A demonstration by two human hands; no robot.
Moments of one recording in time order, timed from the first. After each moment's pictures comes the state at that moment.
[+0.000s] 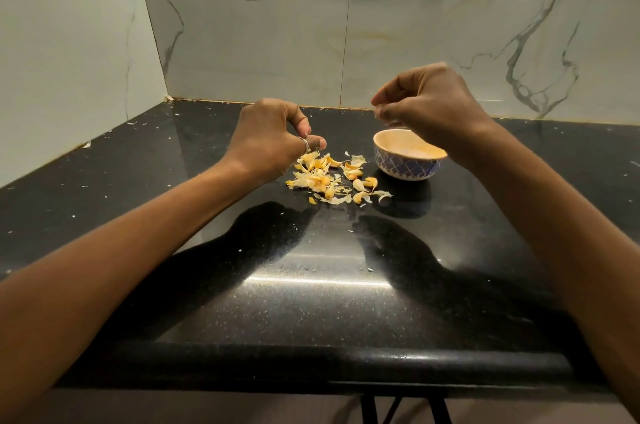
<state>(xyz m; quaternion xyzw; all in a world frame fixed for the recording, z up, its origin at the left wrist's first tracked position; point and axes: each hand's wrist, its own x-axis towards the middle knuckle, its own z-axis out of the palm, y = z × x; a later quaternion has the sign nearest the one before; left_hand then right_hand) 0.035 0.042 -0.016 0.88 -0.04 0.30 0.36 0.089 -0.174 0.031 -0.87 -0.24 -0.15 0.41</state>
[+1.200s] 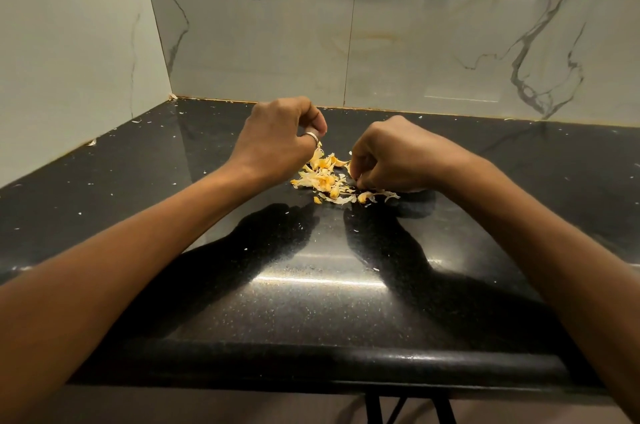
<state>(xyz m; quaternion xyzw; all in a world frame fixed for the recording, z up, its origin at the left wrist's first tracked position) 0.036 0.044 -0.019 0.89 -0.11 0.34 0.27 0.065 -0.146 0.012 -0.93 -0.35 -0.05 0.07</state>
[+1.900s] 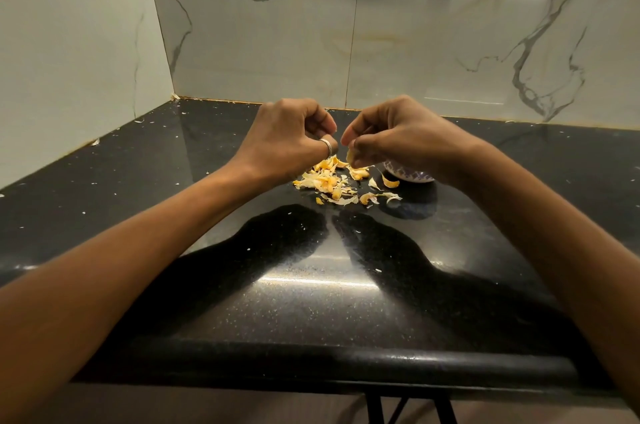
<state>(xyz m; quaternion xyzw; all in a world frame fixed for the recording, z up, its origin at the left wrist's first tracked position) 0.028 0.037 -0.014 0.88 -0.14 0.32 0.32 0.065 -0.151 0.023 -0.85 -0.30 0.08 0.42</state>
